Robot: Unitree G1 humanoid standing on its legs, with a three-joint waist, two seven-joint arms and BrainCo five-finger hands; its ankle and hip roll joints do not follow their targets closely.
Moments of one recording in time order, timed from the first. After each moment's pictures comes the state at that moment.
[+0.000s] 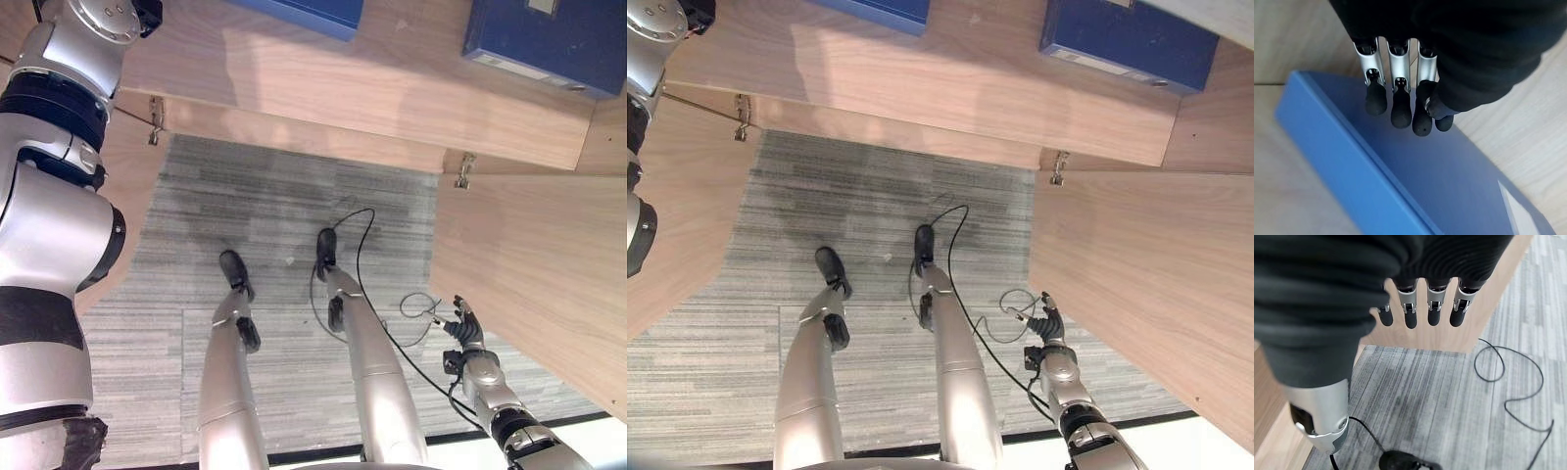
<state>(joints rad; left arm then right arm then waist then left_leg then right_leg) -1.72 0.75 -0.82 1.21 -0.17 -0.15 0.30 -0.25 -0.37 0.23 0.99 0.33 -0.32 -0.24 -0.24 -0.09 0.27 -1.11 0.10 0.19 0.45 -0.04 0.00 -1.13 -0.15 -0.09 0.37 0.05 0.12</state>
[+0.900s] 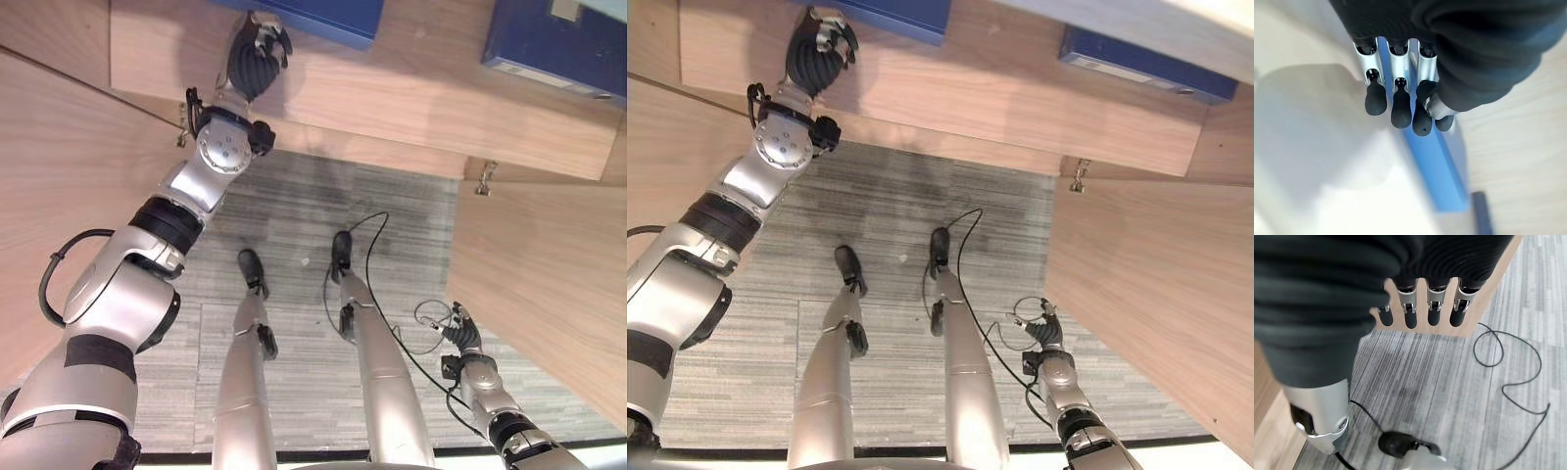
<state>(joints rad) -1.23 0.59 -0.68 0.71 -0.13 -0.21 0.38 -0.23 -0.35 0.22 0.99 0.32 -0.29 -0.24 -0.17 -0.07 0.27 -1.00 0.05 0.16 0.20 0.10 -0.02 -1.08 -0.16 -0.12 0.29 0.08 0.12</state>
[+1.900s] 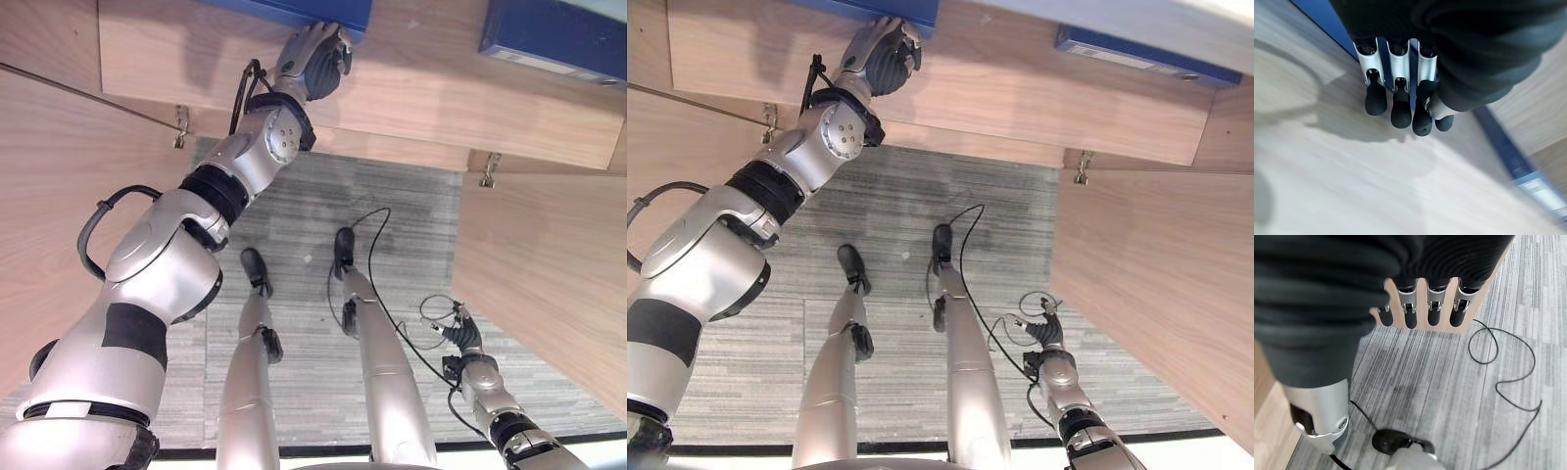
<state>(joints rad) -1.50 0.41 -0.88 1.04 0.10 -0.15 0.32 -0.23 -0.37 0.22 1.00 0.29 -0.29 -0.24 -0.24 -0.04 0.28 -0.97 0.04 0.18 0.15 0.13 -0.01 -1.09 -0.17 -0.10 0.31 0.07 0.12</state>
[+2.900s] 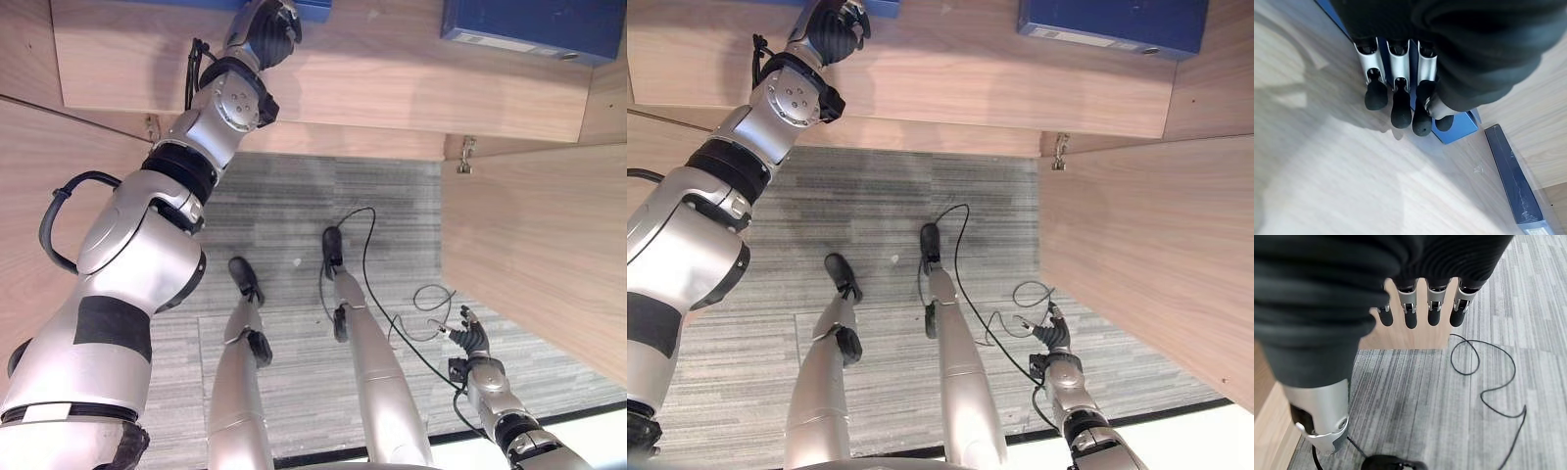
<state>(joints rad) -1.55 0.49 -0.82 1.14 -0.11 -0.17 0.24 -0.23 -0.38 0.22 1.03 0.34 -0.30 -0.24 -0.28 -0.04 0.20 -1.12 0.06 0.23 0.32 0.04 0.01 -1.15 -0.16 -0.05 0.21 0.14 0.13</state>
